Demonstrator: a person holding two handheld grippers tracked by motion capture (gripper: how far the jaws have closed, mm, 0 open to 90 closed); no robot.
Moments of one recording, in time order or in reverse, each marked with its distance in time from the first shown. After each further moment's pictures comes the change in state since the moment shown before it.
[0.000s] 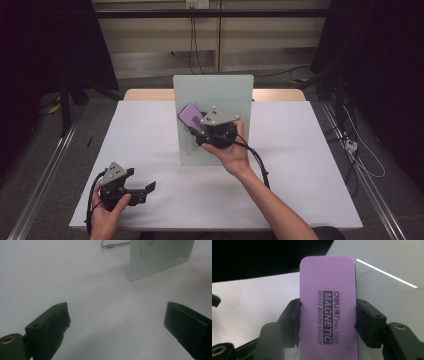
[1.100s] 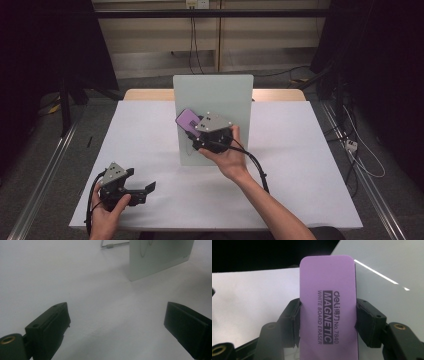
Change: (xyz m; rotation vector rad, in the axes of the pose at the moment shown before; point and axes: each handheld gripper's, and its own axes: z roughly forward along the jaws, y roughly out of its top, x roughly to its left) left arm 0.000 0.000 0.000 -0.001 0.000 0.002; right arm 0.016 -0.008 0.008 0.024 -0.015 -0.060
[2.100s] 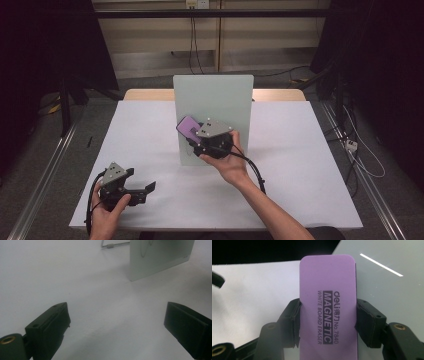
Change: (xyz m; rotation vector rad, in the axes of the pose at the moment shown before) left arm 0.000 0.000 0.000 0.000 0.000 0.000; right arm 0.004 -0.012 -0.001 0.027 0.032 0.015
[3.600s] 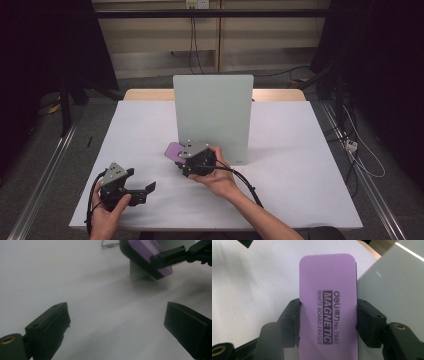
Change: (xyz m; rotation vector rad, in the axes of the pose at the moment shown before) left arm -0.001 0.000 0.000 0.003 0.005 -0.001; right arm 0.050 -0.033 0.041 0.132 0.167 -0.076
